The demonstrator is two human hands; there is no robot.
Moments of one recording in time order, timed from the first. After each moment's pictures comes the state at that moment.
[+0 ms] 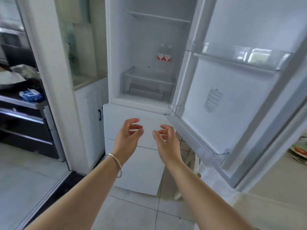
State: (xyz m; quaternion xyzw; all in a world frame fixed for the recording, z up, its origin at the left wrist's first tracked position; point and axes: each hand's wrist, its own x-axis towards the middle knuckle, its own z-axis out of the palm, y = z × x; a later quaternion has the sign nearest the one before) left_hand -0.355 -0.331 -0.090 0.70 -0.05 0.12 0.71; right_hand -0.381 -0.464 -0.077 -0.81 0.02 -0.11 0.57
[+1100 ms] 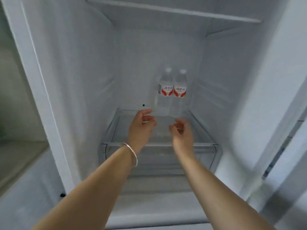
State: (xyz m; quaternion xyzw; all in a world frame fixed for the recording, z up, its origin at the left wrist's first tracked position) left_hand 0.272 -0.322 -0.008 0.65 -0.14 0.03 0.75; right_hand 0.231 -0.436 -0.029 -0.72 0.12 -0.35 0.59
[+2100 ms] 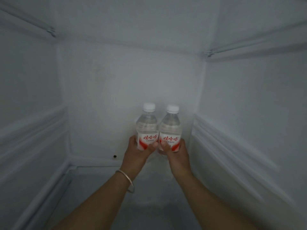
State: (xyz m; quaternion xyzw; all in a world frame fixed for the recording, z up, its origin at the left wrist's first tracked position) left_hand 0.510 -0.452 -0.020 0.69 -0.16 0.05 0.70; right_hand 0.462 -0.576 -0.017 -0.70 0.08 -0.32 0.64
